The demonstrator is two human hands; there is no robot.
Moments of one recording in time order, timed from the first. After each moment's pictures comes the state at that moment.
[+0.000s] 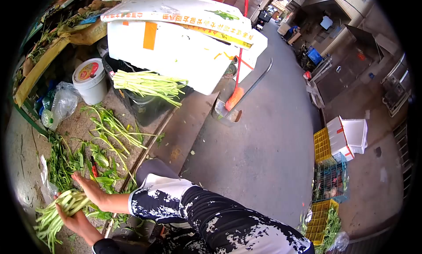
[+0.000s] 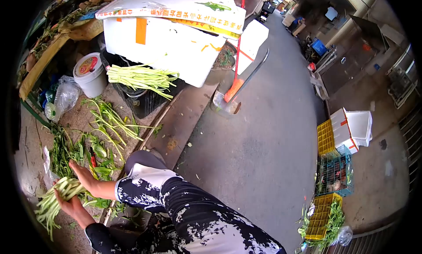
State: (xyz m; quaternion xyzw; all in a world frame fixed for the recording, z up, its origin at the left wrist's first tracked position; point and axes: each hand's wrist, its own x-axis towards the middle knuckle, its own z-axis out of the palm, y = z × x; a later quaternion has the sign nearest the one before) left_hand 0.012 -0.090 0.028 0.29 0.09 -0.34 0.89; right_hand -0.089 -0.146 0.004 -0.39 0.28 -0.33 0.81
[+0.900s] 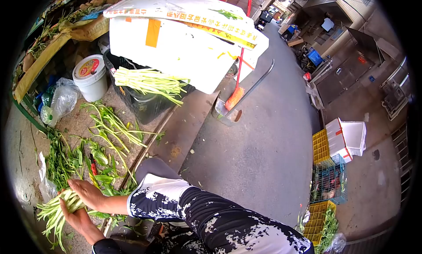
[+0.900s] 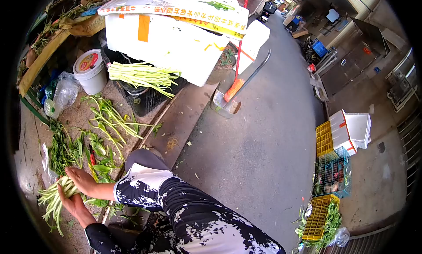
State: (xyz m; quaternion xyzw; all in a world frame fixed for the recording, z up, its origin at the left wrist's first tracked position) left_hand 0.032 -0.085 -0.014 0.27 0.08 -0.44 0.85; right_hand -0.085 -0.145 0.001 -0.58 0.30 -0.31 0.70
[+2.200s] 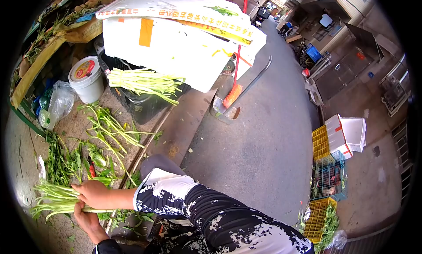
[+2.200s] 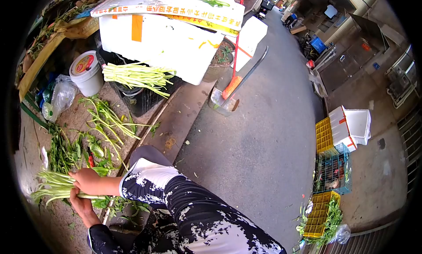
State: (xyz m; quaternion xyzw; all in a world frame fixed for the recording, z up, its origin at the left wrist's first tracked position) left_hand 0.035 -0.076 -0.073 0.31 -0.09 -0.60 0.74; right_hand -0.118 -0.155 0.013 -0.83 0.32 -0.21 0.41
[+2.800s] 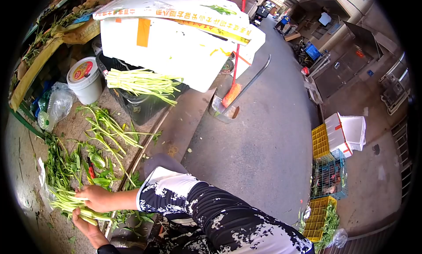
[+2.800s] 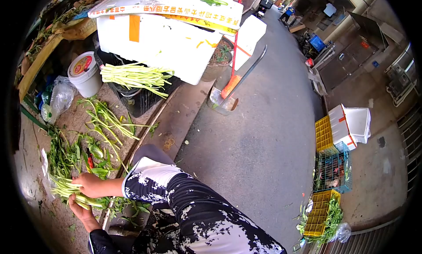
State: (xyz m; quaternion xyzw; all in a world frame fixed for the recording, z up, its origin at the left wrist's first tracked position) left_hand 0.027 -0.069 -0.047 0.30 0.02 -0.62 0.73; right_hand -0.122 -0.149 -0.005 -0.79 0.28 -0.21 0.51
